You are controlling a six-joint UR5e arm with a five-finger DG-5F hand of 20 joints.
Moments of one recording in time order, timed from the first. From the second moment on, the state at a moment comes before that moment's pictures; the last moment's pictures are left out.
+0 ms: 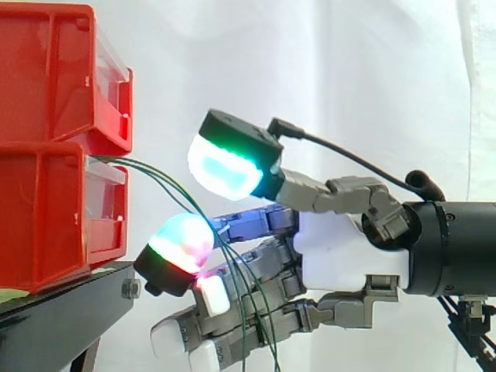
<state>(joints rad) 0.13 -2.43 -1.04 -2.78 -1.37 -0.09</state>
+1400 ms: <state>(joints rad) 0.09 -2.43 -1.14 -2.60 -1.36 -0.11</state>
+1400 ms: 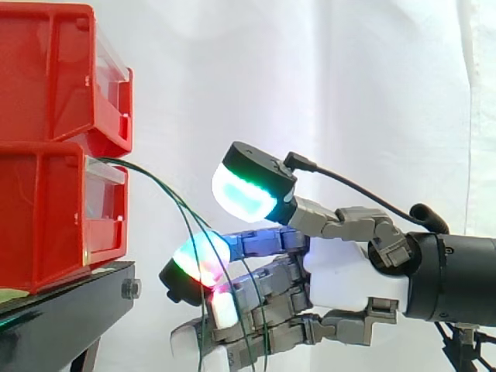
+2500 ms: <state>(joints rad) 0.10 -2.43 -1.07 -2.70 -1.36 -0.11</state>
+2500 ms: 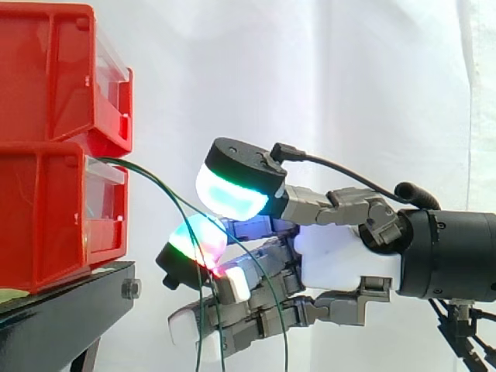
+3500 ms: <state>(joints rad) 0.12 -2.43 -1.04 -2.79 -1.36 -0.11</state>
